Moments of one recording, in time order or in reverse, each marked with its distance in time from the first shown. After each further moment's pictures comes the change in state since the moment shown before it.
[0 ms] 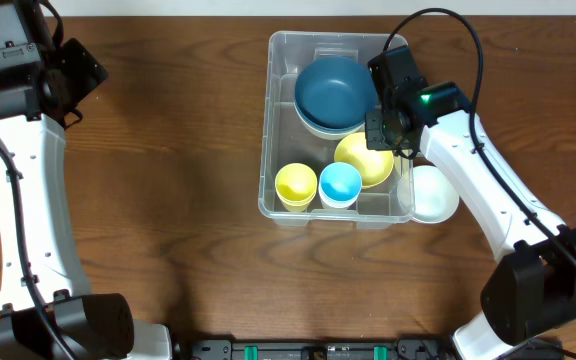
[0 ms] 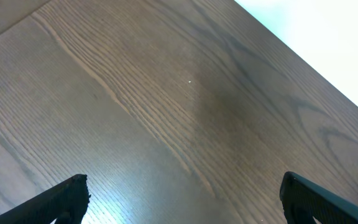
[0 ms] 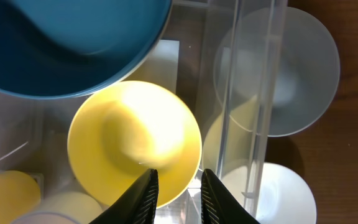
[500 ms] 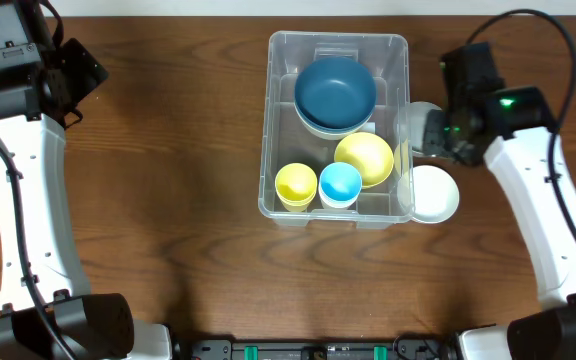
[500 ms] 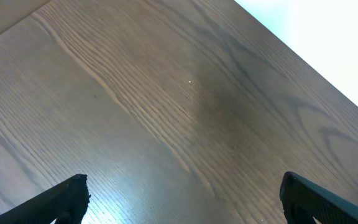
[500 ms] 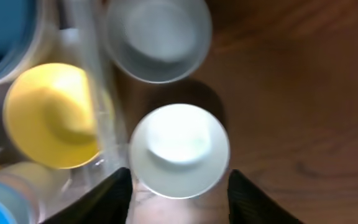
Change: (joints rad) left arm 0.000 0.000 0.000 0.000 0.000 0.000; right arm -0.205 -0.179 0.004 -0.220 0.002 0.055
